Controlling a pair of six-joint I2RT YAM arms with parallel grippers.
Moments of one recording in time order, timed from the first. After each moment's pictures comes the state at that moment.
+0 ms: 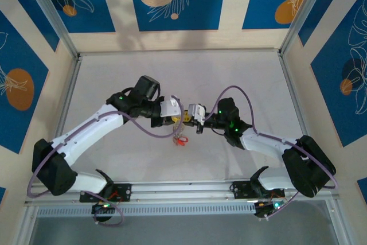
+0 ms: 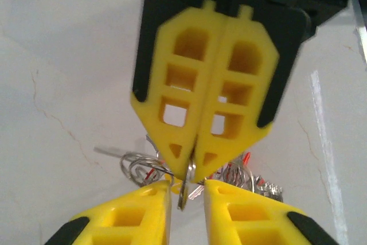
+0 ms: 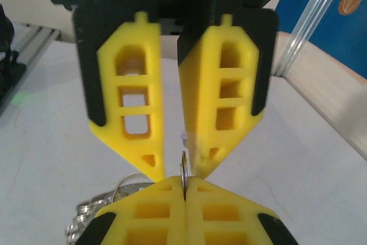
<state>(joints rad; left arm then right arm) -0.68 1.35 1.18 -0.72 0.44 0.79 0.64 1.30 0.53 0.60 -0.69 -0.39</state>
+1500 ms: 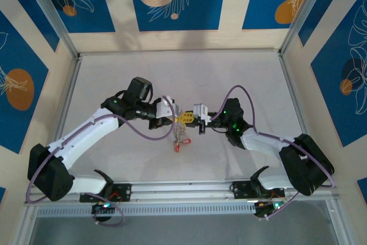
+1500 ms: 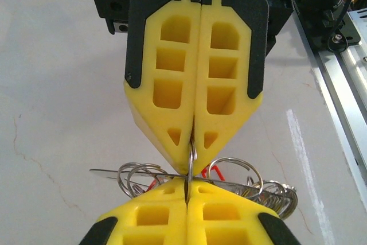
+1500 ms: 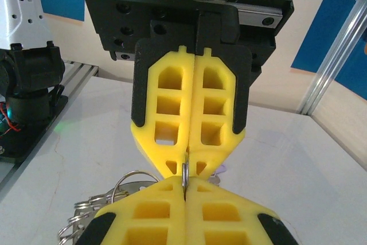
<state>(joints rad) -0.62 1.31 1.09 -0.61 0.68 0.79 0.60 1.32 0.51 0.76 -0.87 -0.30</state>
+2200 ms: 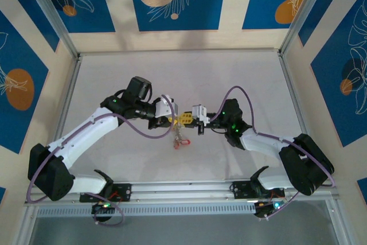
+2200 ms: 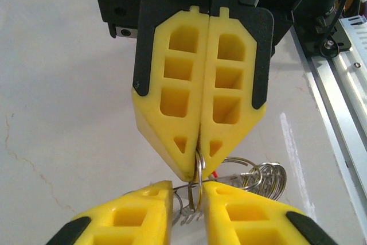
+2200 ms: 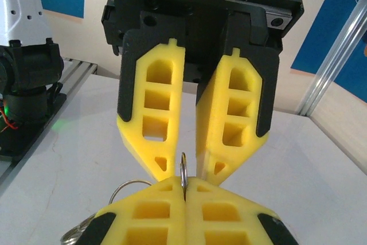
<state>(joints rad) -0.61 1.31 1.10 -0.63 0.71 0.78 0.63 1.32 0.51 0.76 -0.84 -0.32</state>
